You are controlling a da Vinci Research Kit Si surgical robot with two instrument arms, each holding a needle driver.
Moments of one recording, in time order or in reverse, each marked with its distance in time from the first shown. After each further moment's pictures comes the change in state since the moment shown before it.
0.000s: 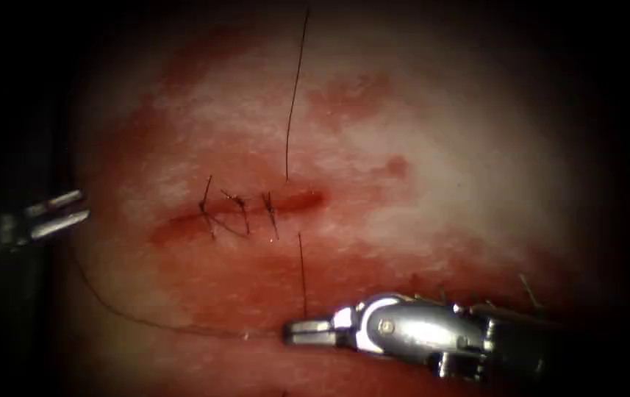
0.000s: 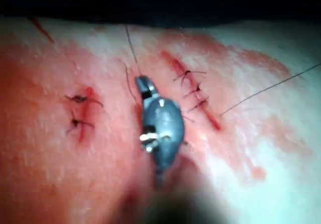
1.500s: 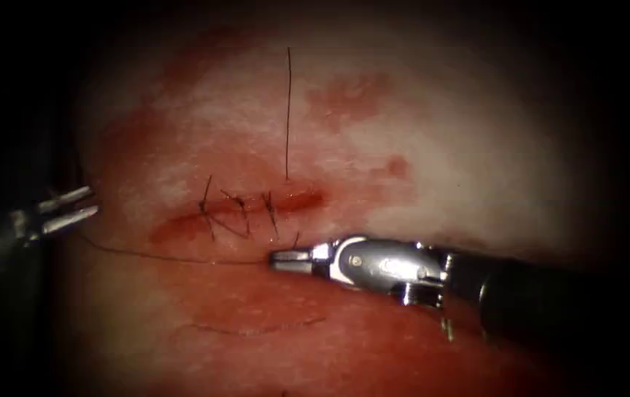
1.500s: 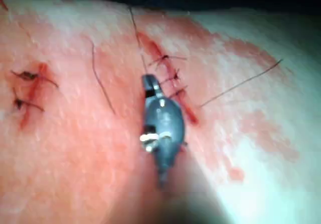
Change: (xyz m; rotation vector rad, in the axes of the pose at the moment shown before) right arm -0.008 0.008 0.003 -0.099 -0.041 -0.066; left arm -0.001 0.000 0.001 0.012 -0.005 -0.009
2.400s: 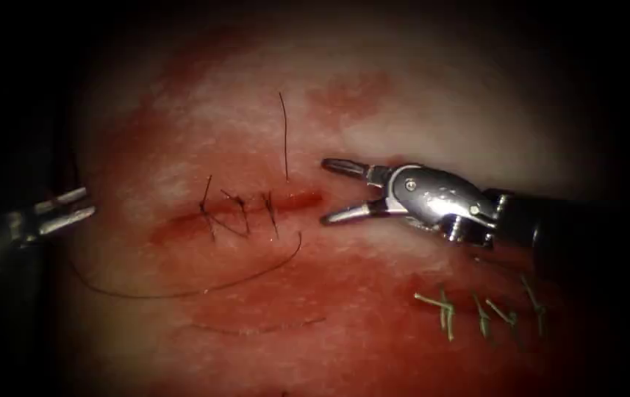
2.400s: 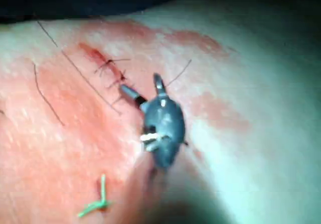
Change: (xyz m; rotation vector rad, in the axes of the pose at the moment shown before) right arm -0.002 0.012 -0.005 -0.171 0.039 0.320; left arm 0.000 0.000 0.000 0.003 -0.002 -0.009
